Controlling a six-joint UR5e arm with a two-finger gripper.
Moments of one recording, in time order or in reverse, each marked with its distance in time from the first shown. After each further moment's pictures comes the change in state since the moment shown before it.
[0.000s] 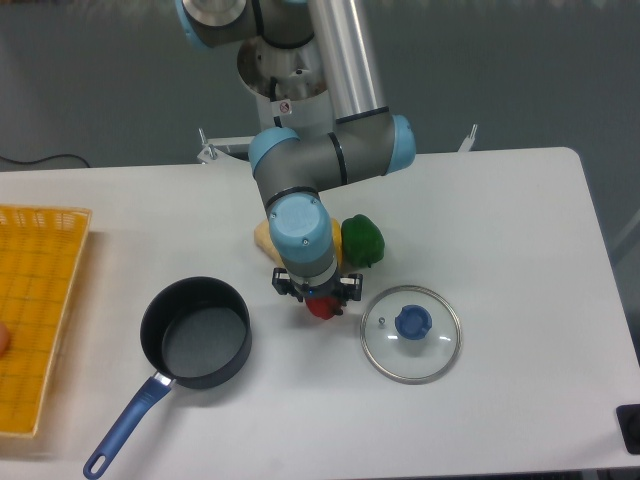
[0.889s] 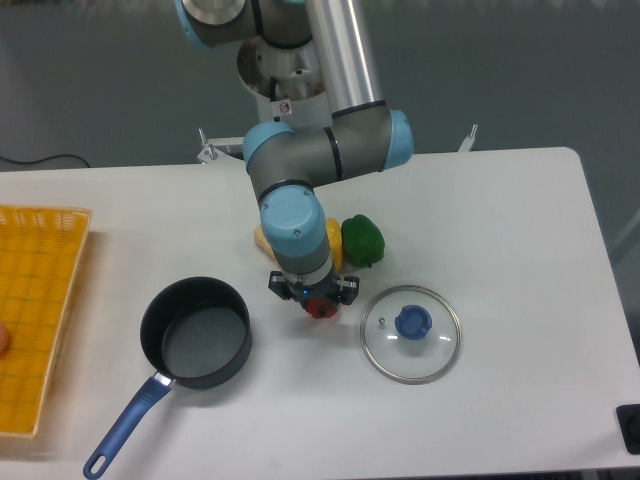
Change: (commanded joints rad) arm -0.014 0.017 0.023 0.000 -0.003 -0.008
